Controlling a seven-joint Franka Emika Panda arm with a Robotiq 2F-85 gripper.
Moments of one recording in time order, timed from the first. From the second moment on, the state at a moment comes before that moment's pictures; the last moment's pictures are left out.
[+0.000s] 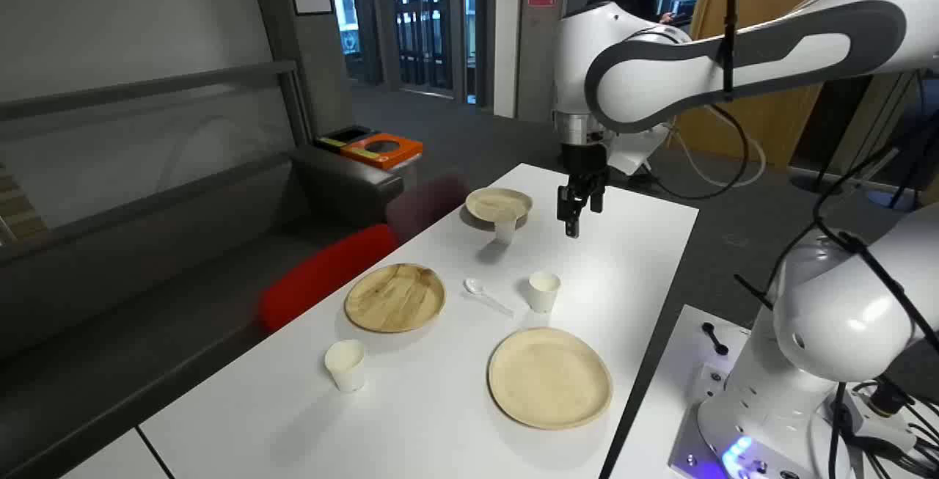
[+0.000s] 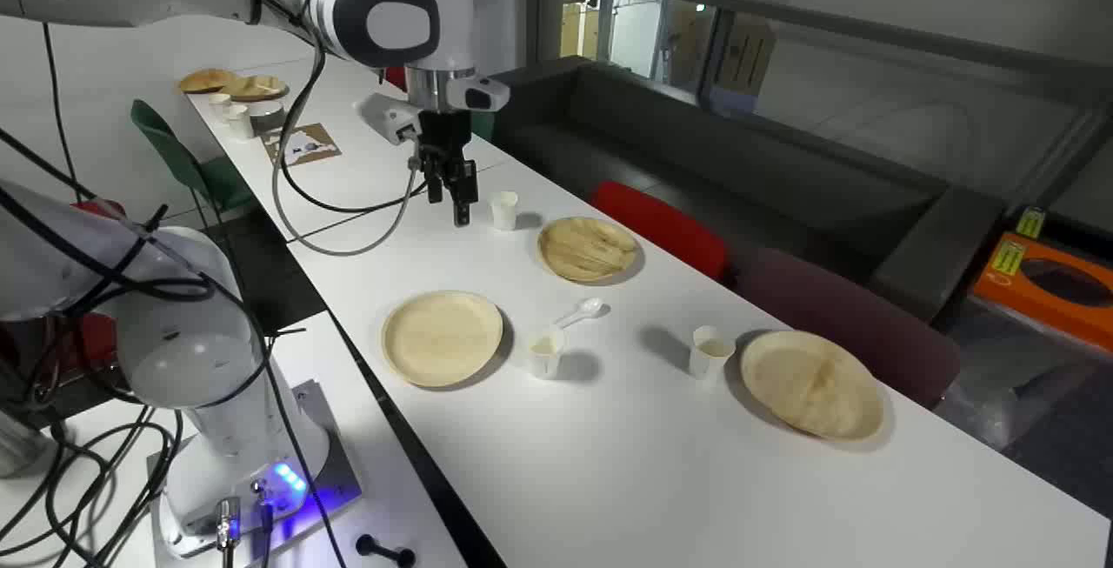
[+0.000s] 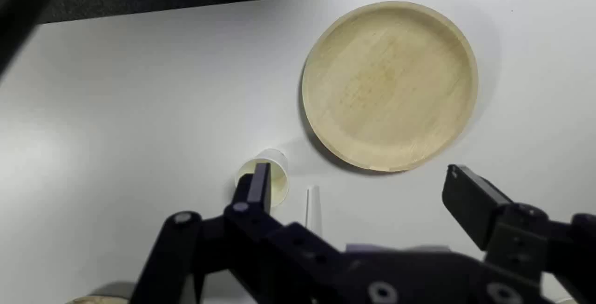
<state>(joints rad) 0.00 -0.61 0.08 -2.50 -0.04 1.80 0.10</state>
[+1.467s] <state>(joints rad) -0.03 -0.07 0.05 -2.33 -0.11 2.24 0.21</state>
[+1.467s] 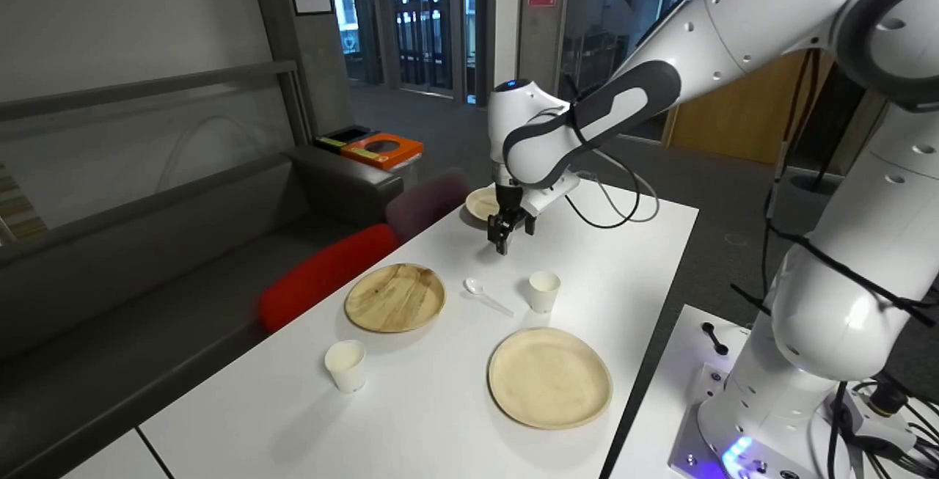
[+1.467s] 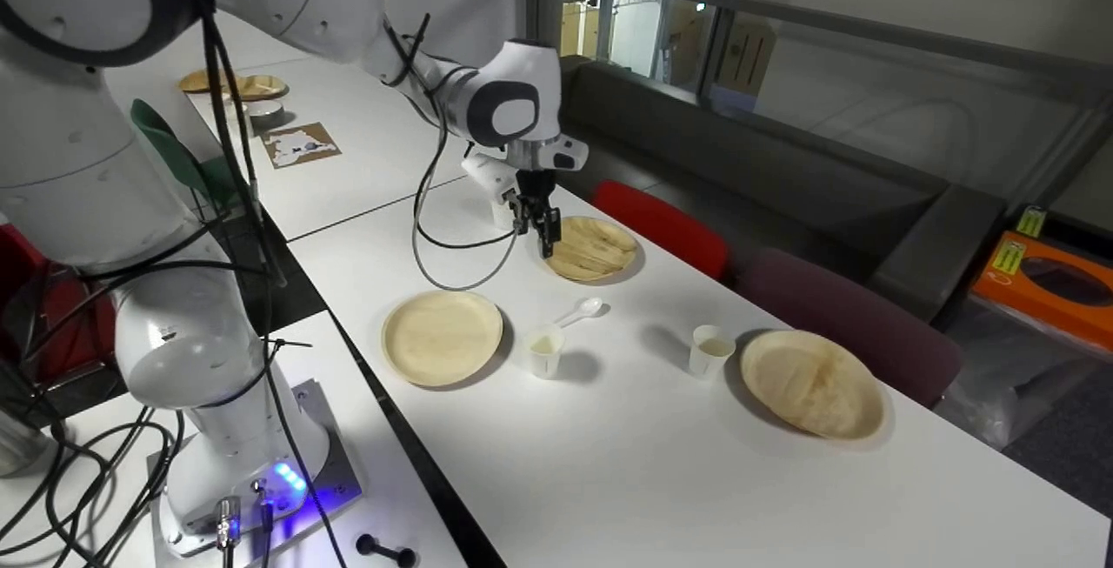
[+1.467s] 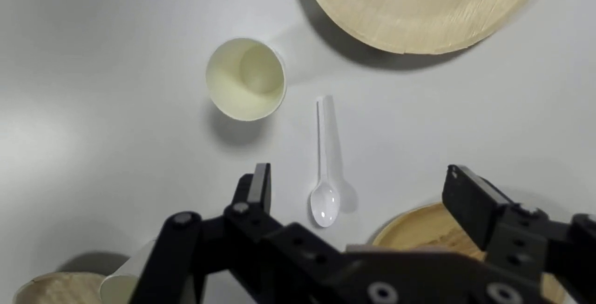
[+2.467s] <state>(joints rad) -0.02 0.12 0.01 -2.22 -0.10 2.23 0.21</state>
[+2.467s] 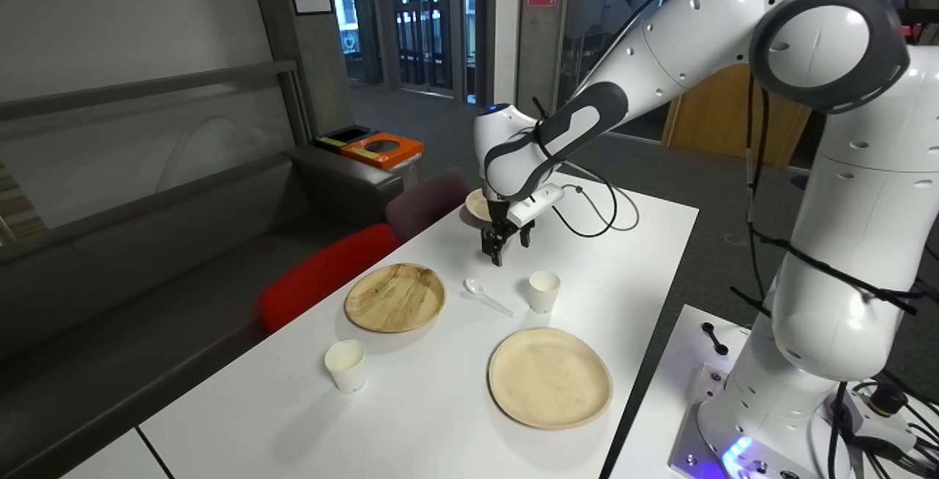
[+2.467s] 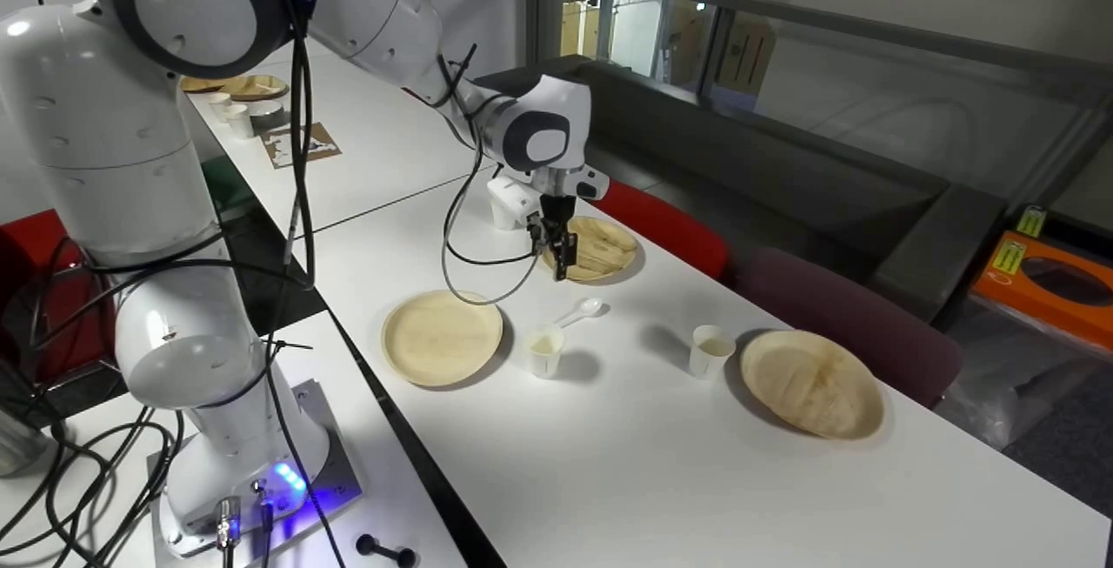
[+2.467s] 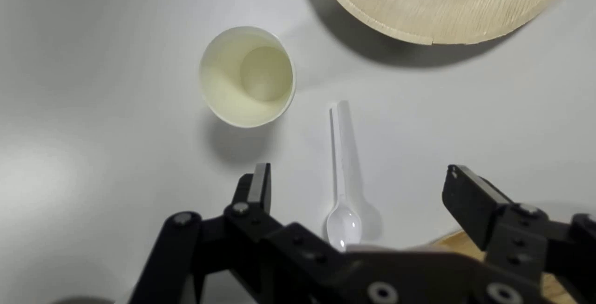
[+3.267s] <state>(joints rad) -0.02 0.42 -0.01 -2.01 -0.07 2.20 0.22</state>
